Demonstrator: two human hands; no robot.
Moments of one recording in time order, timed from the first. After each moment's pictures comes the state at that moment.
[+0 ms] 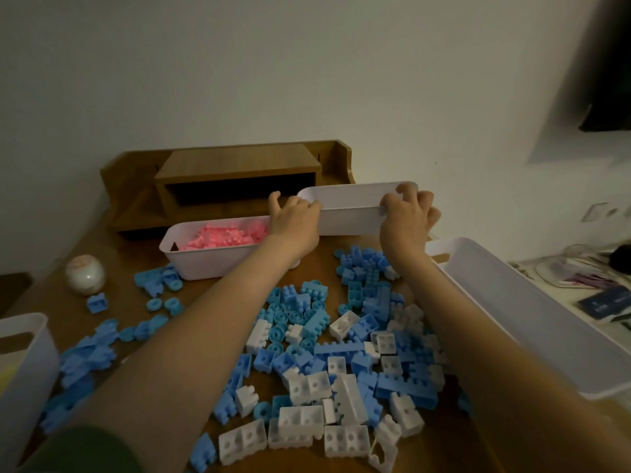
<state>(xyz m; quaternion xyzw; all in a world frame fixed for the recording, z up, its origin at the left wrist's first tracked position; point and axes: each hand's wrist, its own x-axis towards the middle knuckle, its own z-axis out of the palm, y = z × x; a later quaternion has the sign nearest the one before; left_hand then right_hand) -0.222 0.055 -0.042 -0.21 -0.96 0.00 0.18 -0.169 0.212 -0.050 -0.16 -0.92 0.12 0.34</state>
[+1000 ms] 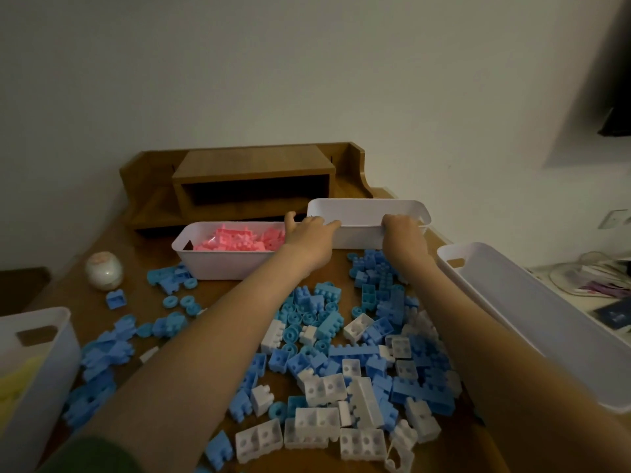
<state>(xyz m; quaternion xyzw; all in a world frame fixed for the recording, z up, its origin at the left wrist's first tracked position) -0.210 0.051 -0.049 -0.22 -0.97 0.03 0.06 -0.186 0.206 -0.062 -0.13 -0.97 0.12 0.17</state>
